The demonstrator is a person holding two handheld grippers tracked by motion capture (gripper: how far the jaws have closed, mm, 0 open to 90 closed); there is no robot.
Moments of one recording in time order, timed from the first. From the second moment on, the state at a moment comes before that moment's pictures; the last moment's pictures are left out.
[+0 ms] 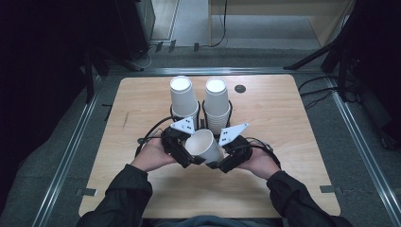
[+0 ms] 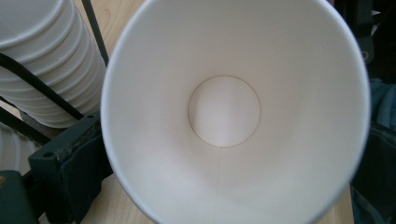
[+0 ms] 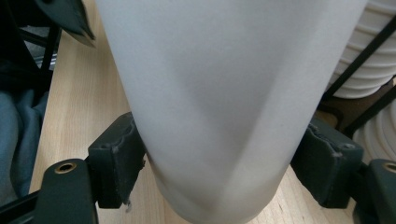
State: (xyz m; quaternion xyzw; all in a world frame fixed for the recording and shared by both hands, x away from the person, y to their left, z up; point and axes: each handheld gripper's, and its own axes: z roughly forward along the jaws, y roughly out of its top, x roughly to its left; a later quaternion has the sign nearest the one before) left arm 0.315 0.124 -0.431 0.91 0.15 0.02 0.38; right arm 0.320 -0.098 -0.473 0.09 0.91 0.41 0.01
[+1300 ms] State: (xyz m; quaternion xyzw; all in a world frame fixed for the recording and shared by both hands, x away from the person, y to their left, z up) left arm 0.318 0.136 -0.439 0.86 0.21 0.00 0.47; right arm 0.328 -0.130 -0.458 0.13 0.88 0.45 0.02
